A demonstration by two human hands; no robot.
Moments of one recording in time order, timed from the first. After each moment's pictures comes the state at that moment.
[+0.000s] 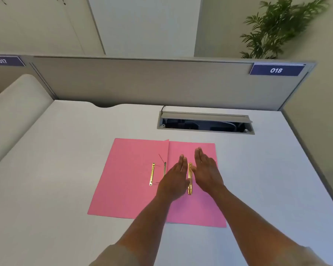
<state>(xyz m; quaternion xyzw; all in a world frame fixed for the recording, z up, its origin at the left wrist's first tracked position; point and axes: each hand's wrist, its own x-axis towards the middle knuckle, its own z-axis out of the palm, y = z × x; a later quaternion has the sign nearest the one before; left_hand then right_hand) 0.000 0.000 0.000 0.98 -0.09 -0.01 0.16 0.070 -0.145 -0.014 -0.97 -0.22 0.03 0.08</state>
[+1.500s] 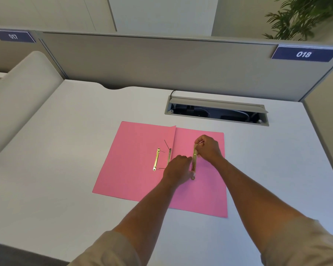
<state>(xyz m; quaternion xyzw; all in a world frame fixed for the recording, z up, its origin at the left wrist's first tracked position) 0.015 -0.006 -0.003 0.97 0.02 -0.09 0.21 0.124 -0.120 0.006 -0.90 -0.06 0.15 0.41</state>
